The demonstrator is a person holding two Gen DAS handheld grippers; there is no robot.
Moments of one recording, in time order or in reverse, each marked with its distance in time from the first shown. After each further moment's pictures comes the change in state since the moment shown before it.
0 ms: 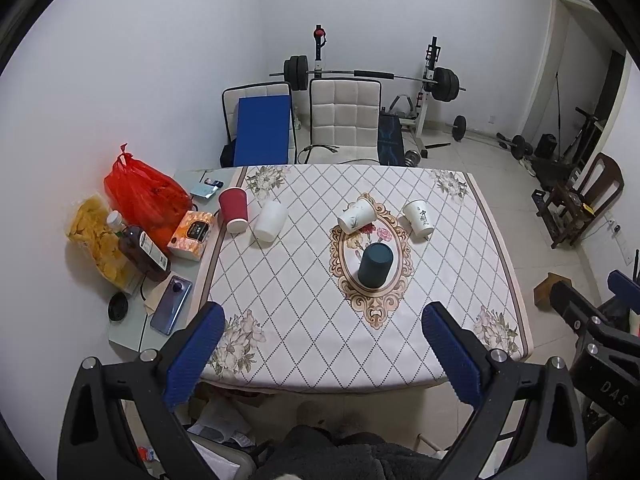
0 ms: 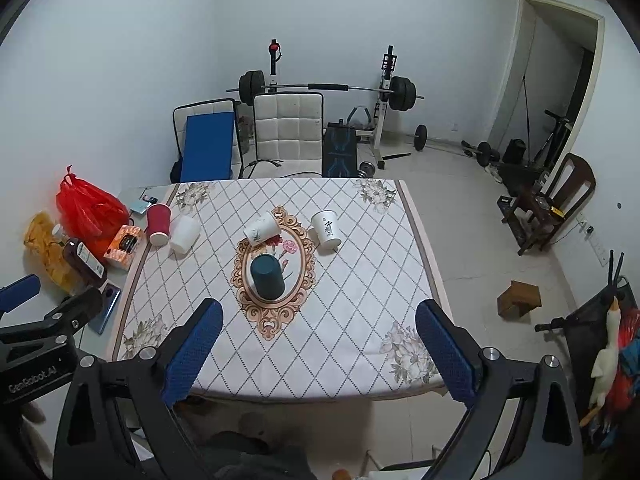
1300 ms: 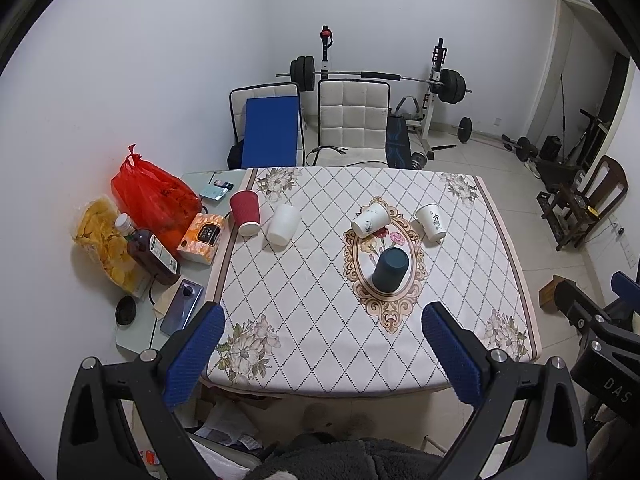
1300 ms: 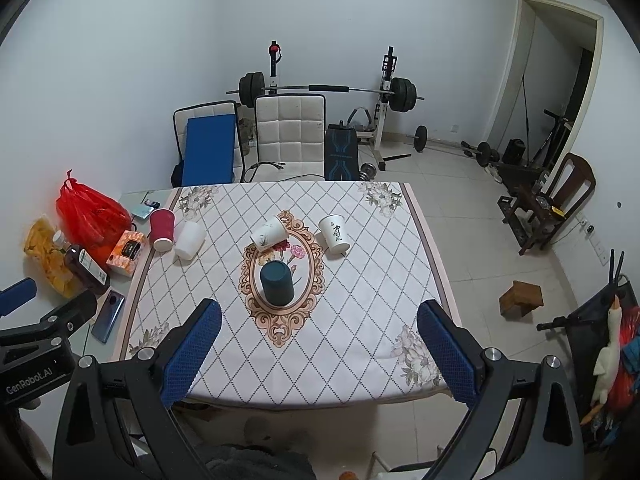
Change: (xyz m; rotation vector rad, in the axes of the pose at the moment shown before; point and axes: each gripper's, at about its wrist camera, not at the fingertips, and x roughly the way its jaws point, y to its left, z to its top) left arm 0.002 0.026 0.008 -0.003 0.000 0.004; right arm 0.005 0.013 0.009 0.008 -0.001 0.005
